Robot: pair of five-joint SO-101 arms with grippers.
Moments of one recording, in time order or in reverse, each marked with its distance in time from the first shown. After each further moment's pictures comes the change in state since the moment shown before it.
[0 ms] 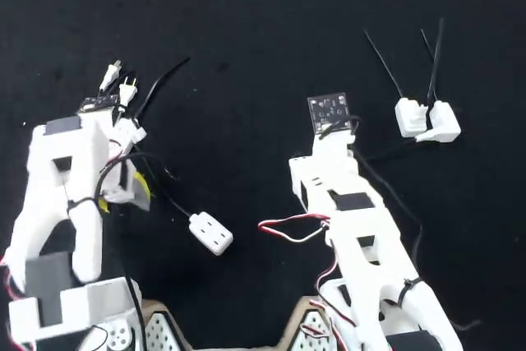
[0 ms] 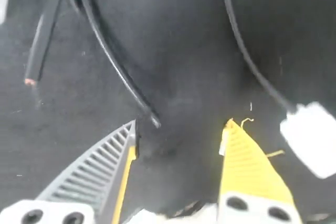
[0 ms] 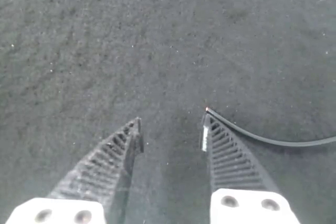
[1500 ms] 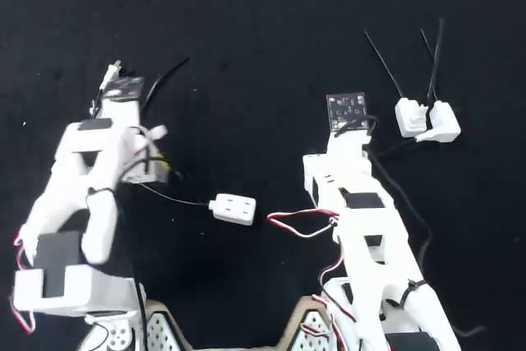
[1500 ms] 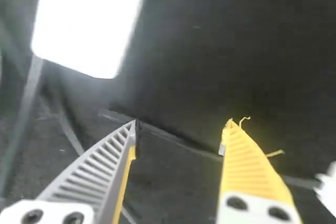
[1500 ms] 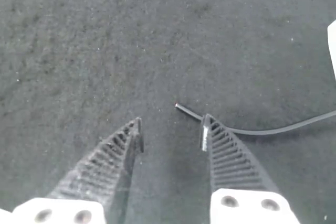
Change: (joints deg) left arm 6.2 7.7 1.4 -22.0 5.6; right arm 5.1 0.0 0.0 0.0 0.0
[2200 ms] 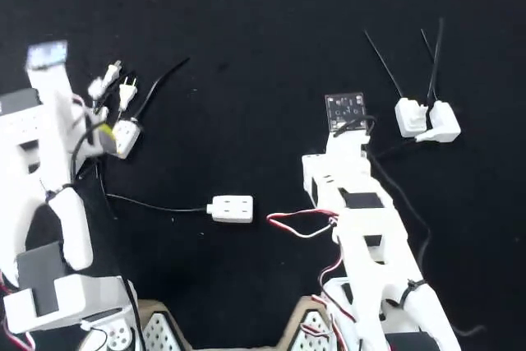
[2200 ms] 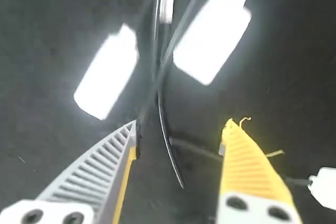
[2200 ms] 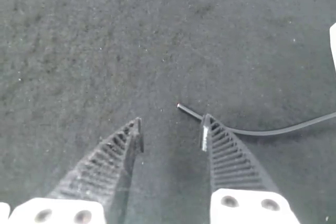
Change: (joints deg) left arm -13.1 -4.3 -22.7 20.1 -5.3; right arm -0.3 0.0 0.0 0.0 0.0
